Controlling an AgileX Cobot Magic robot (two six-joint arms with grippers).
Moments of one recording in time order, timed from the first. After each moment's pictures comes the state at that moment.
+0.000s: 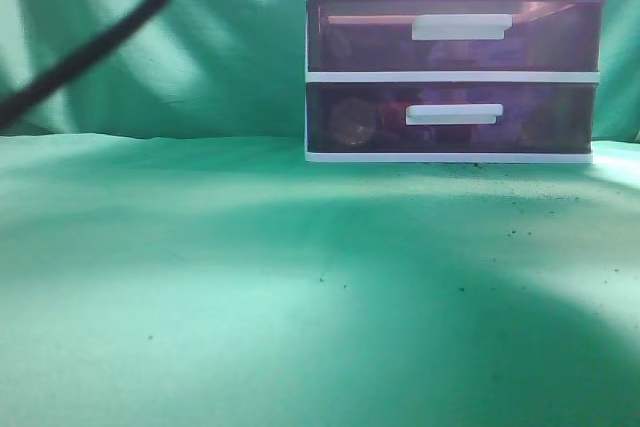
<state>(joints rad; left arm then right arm) -0.74 2.21 -2.25 -1.06 0.09 1.29 0.26 1.44 -0.81 -0.69 -0.26 -0.70</state>
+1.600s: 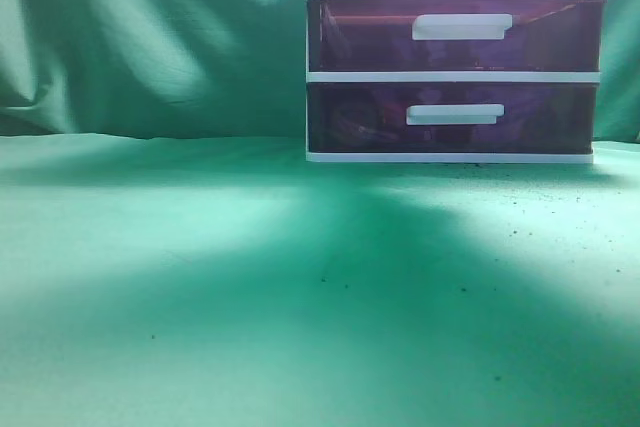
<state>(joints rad) -0.62 0.70 -0.95 -0.05 0.74 0.00 0.22 1.78 -1.30 -0.56 -0.20 -0.95</state>
